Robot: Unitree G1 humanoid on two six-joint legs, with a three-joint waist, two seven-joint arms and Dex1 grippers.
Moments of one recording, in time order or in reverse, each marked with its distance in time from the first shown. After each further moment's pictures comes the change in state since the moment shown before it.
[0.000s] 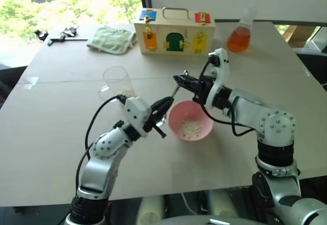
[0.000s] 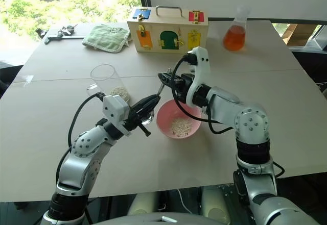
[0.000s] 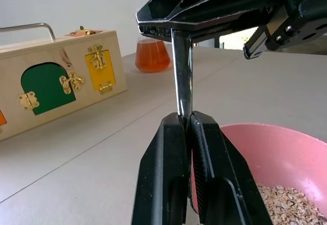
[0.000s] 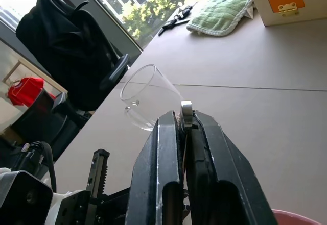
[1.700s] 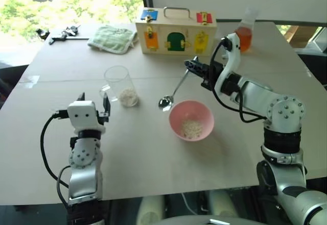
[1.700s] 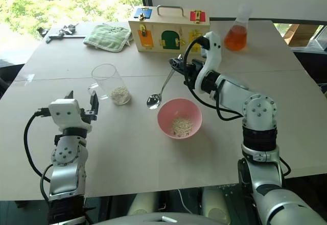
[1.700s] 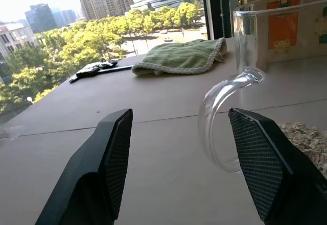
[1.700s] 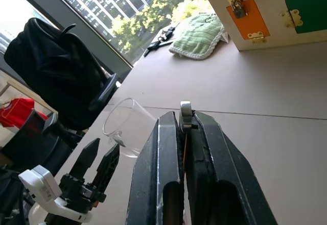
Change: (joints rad) left arm 0.022 -0.124 0.360 0.300 0.238 -0.183 0.525; right arm -0.103 -0.056 -0.069 0.129 0.030 -0.034 -0.017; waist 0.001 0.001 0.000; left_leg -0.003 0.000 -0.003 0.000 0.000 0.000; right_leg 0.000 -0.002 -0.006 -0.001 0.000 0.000
